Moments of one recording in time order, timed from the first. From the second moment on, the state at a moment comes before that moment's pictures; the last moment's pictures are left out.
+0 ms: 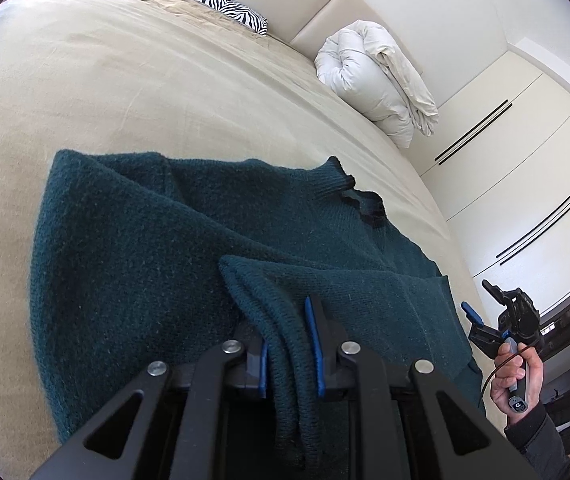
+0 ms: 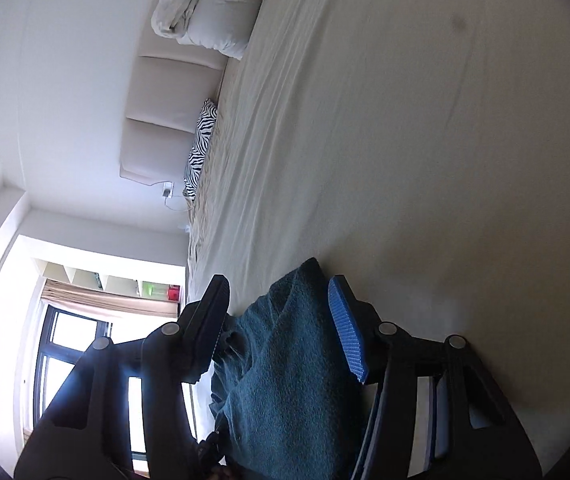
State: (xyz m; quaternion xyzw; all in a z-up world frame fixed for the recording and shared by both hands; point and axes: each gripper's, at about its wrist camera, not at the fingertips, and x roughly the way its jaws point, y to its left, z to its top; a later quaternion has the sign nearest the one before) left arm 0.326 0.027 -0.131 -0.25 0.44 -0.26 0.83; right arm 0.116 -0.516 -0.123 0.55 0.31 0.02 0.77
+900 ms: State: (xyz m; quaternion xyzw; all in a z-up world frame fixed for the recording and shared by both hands) left arm 0.006 0.123 -0.096 -0.26 0.51 -0.18 0.80; right arm -0.204 -0.434 -0.105 0.42 0.42 0.02 0.81
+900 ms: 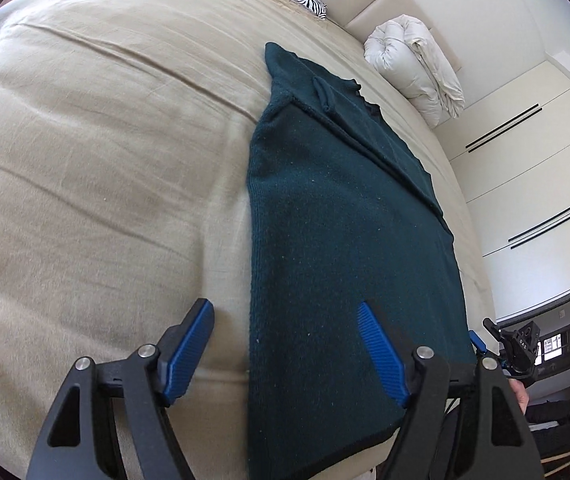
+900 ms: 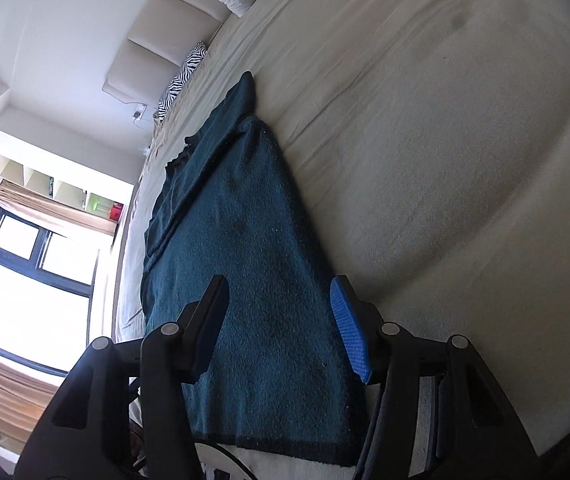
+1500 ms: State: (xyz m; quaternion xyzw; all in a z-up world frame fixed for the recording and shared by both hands) left arm -0.037 0.111 -0.108 -0.25 0.58 -0.21 0.75; right arm -0.232 -0.430 -0.095 0.40 0.46 0.03 0.79
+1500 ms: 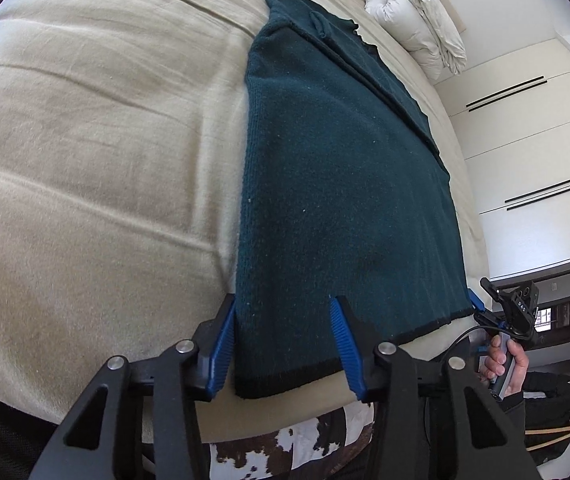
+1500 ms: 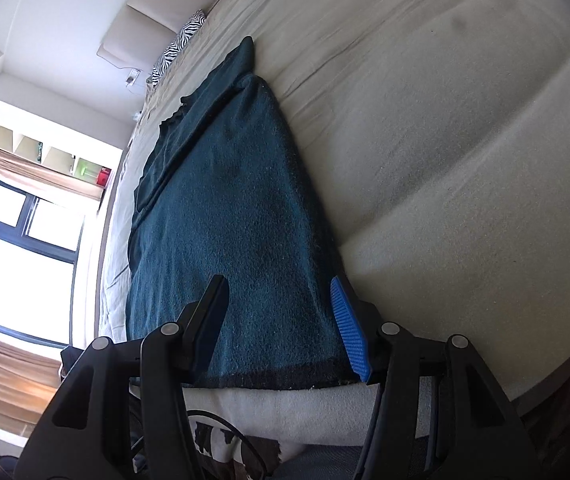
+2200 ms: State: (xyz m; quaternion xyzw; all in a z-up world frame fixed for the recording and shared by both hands) left arm -0.039 0.102 -0.120 -0.24 0.59 -0.22 0.74; right arm -0.234 -0.444 -0.105 0.40 0.53 0.02 0.75
